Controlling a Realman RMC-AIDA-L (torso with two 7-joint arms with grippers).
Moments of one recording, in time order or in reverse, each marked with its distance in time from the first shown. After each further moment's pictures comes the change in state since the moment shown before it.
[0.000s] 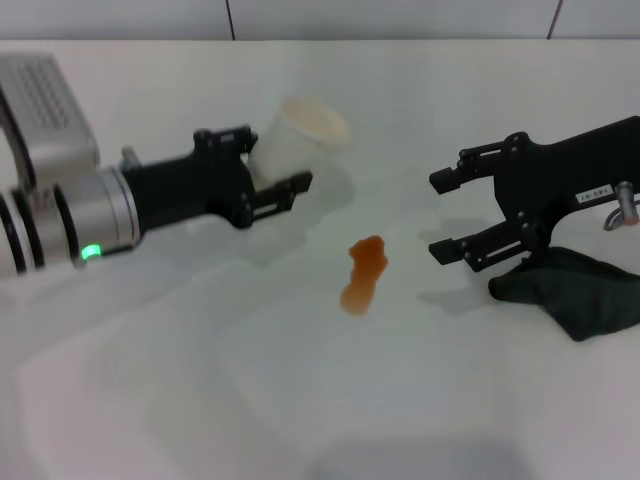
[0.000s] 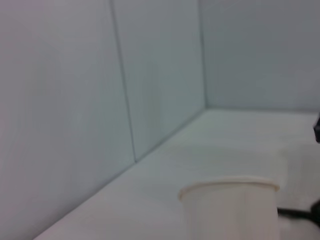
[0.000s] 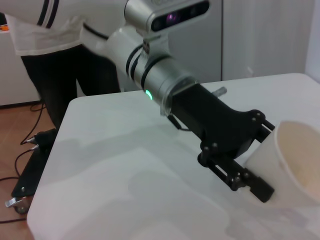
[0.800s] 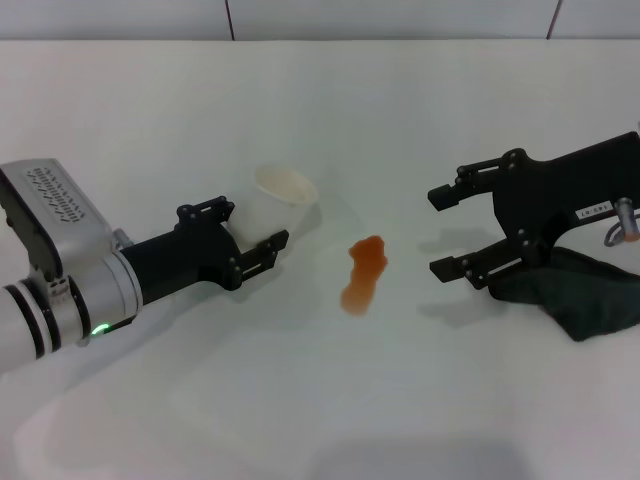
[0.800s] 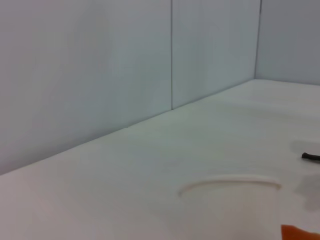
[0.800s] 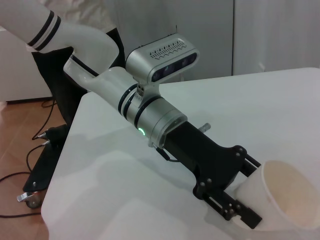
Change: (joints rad) left arm 0.034 -0.013 0.004 -0.284 -0.175 -0.123 0.261; right arm -0.015 0.001 -0.028 0.001 0.008 -0.007 -0.012
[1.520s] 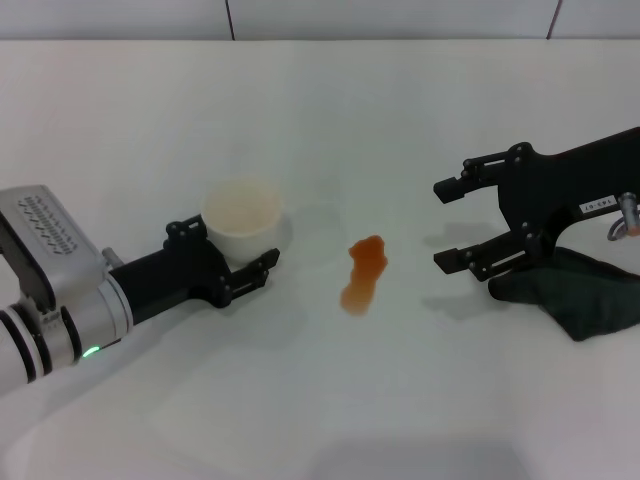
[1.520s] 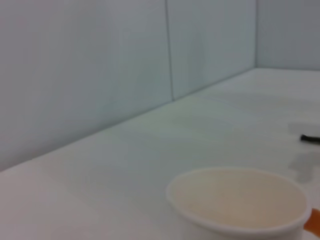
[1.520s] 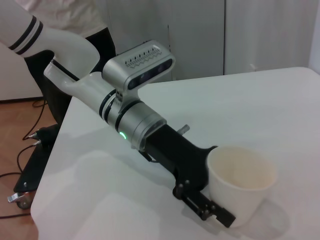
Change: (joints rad) left arm 0.041 -0.002 -0.002 -0.019 -0.028 0.009 0.102; right arm -0.004 -0.005 0.008 0.000 -0.002 0.015 -0.001
